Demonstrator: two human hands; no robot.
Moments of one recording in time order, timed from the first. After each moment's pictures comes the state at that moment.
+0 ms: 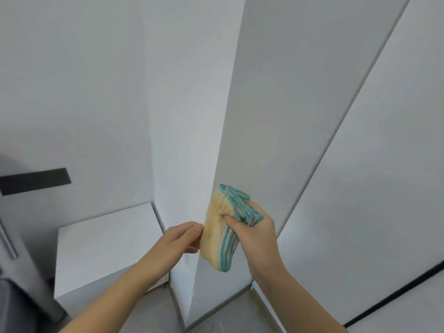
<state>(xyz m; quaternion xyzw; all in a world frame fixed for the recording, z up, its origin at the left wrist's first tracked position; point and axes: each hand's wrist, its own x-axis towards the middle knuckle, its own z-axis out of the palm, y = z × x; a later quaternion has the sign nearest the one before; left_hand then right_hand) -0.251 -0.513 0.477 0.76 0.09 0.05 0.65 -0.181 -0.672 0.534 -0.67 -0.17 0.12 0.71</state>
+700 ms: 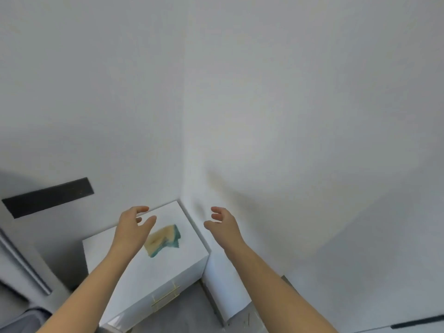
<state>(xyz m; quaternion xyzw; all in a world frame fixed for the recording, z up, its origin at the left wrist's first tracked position) -0.212 -0.150 0.359 0.77 0.38 0.13 0.49 -0.109 -0.347 0.389 -0.81 -0.06 0.27 0.51</state>
